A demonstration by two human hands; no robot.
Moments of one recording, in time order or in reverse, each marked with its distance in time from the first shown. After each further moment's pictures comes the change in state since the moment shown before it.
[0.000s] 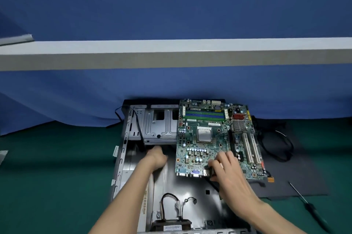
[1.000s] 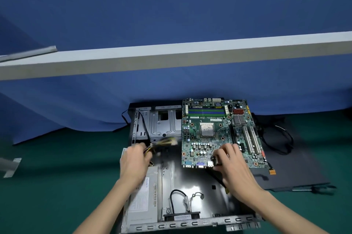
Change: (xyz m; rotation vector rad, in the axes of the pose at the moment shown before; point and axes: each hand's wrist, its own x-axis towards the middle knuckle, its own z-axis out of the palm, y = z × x) left_hand -0.068 -0.052 -0.029 0.150 0.685 0.233; right_hand -0.001 0.002 0.010 0.069 0.008 0.123
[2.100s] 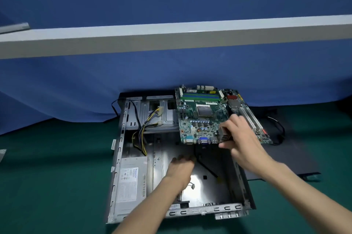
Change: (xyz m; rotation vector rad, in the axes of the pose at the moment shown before) left_hand -0.043 0.084 0.104 0.332 -0.516 0.548; right_hand 0.019 0.022 -0.065 0.171 0.041 -0.065
